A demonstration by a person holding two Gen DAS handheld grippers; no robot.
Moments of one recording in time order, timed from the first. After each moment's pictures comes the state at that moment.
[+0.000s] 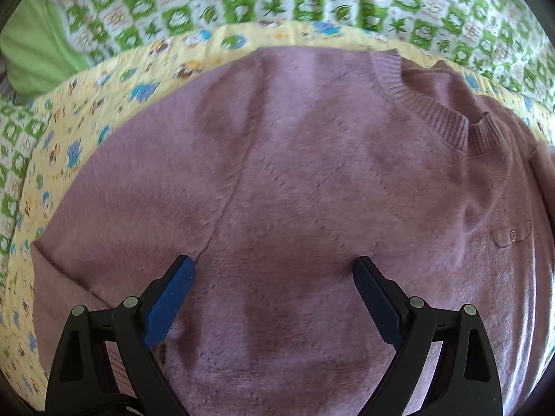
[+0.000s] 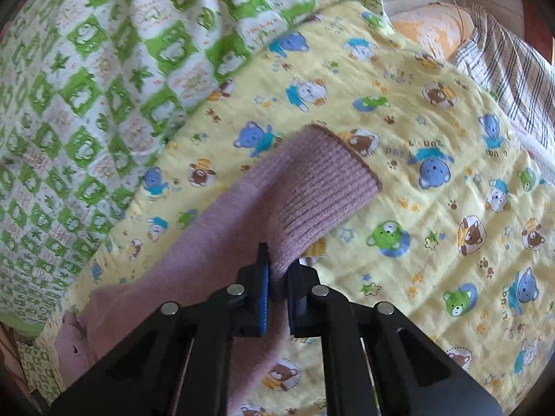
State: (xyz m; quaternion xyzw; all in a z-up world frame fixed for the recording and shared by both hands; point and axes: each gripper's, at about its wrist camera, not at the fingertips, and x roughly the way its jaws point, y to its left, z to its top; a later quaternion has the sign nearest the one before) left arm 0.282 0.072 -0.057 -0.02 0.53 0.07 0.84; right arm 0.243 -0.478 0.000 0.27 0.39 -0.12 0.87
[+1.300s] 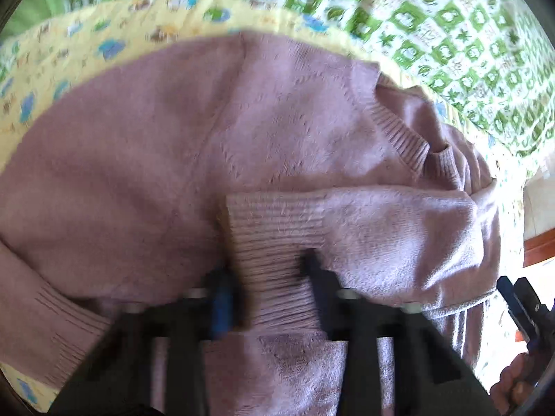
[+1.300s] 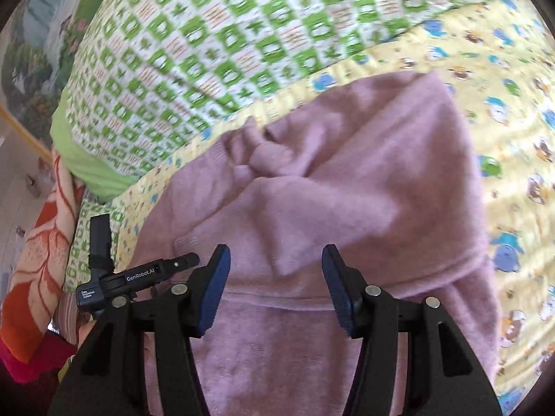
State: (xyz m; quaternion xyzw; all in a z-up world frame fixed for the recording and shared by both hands) left arm 0.295 0.076 -0.053 -0.15 0.56 -0.02 0.82; right arm 0.171 -0.211 -0.010 0.24 0.44 0.14 0.85
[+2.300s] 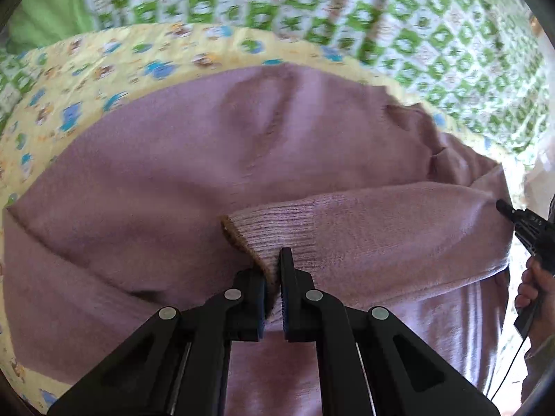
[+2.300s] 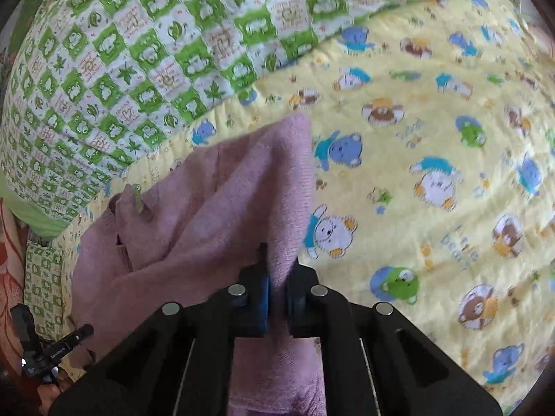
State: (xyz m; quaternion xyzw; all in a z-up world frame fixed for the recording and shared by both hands) left arm 0.268 0.097 -0.049 -0.13 0.52 -0.02 0.85; right arm 0.257 -0.303 -0.033 0.21 0.45 0.04 0.87
